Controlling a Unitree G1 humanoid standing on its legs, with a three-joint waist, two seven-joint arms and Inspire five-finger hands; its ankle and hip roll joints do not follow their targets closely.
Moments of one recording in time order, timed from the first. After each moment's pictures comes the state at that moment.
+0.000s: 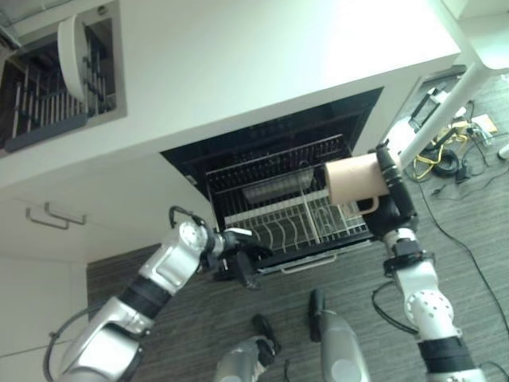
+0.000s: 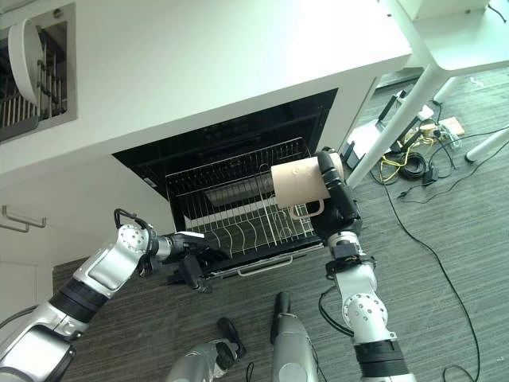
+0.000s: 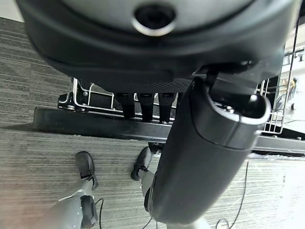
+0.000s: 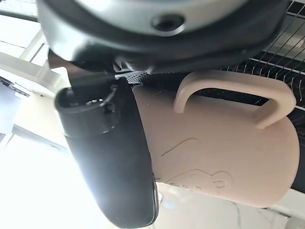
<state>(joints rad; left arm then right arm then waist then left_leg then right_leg) -0.59 0.58 -0.51 0.16 0.16 0.62 -0.92 -0.18 -0.40 0.03 -0.06 1.38 -0.01 -0.07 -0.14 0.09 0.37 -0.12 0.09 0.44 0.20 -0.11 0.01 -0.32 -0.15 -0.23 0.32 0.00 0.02</state>
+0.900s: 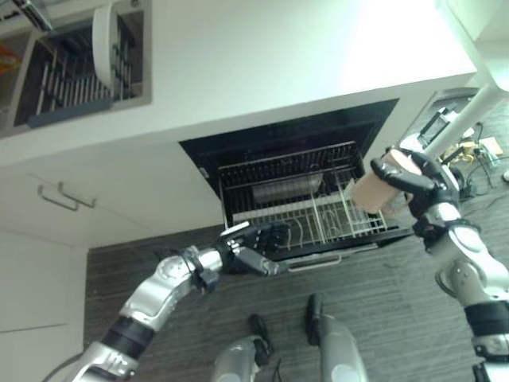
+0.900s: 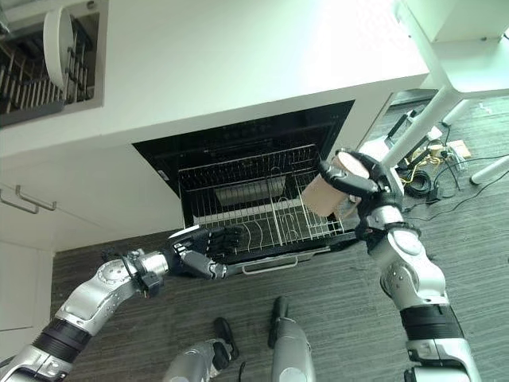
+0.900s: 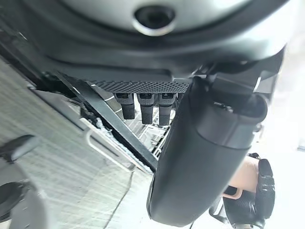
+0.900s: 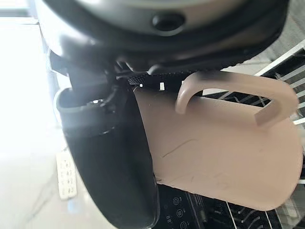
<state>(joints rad) -0.29 0.60 -0.35 0.06 -0.51 0.22 -0.43 -0.42 -0.70 -0.01 0.17 0.82 0.19 -0.18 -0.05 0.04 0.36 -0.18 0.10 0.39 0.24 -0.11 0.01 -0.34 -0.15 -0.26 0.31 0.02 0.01</state>
